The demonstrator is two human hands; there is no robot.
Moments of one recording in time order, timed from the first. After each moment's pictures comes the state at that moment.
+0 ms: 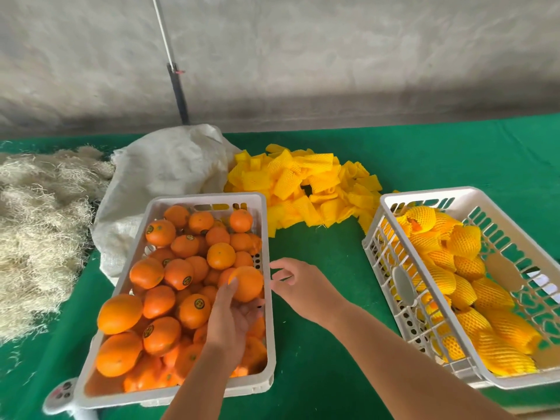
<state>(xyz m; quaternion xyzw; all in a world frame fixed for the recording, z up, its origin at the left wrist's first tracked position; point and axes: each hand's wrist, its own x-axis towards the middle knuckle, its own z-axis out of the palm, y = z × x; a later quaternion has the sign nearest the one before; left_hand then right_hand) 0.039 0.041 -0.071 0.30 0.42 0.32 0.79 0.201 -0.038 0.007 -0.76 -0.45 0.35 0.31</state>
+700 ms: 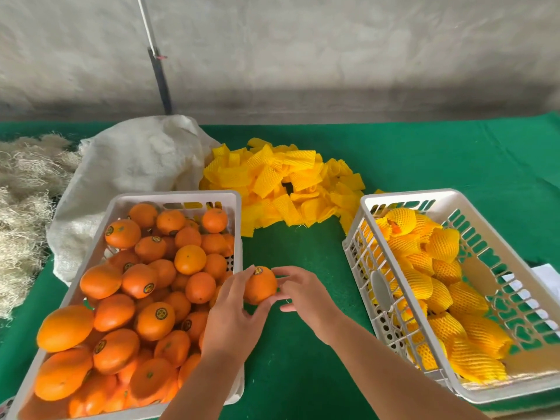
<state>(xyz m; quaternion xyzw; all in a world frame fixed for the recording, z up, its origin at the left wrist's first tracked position) 0.083 0.010 -0.053 0.80 0.39 0.28 0.36 0.247 -0.058 -0.025 -0.71 -0.24 0.48 0.46</state>
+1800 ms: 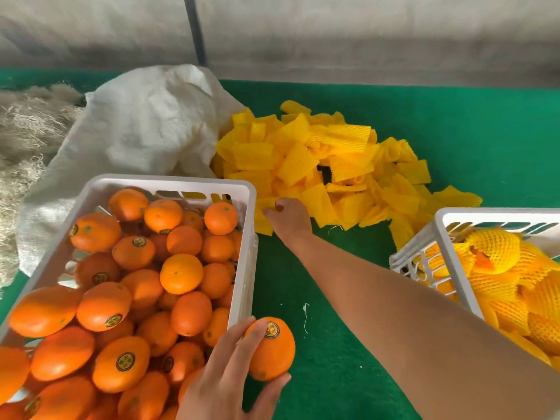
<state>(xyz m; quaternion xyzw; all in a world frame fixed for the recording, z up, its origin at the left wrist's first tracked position) 0.106 0.028 -0.074 0.88 0.39 0.22 0.18 0.359 0.210 -0.168 -0.82 -0.35 0.27 0.36</state>
